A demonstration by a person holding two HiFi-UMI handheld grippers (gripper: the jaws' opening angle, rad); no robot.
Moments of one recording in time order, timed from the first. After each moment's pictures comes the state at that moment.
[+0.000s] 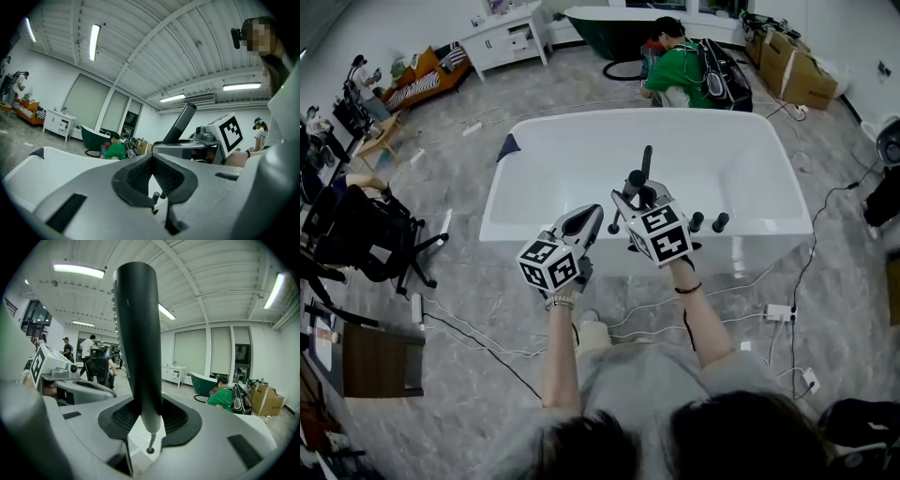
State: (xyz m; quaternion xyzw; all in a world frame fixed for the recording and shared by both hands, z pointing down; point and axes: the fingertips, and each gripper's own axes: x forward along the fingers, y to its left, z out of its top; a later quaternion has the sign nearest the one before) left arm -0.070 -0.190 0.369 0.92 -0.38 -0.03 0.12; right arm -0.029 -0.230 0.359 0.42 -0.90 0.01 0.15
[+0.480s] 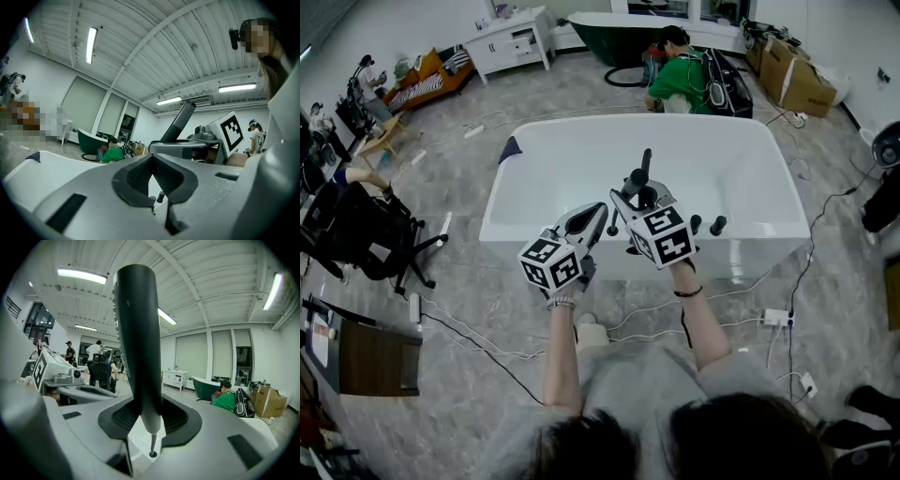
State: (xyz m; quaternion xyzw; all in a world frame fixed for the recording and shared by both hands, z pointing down) left arm -0.058 -0.173 0.347 0.92 -0.37 -0.04 0.11; right arm -0.030 -0.209 0.333 0.41 -0.90 0.00 0.12
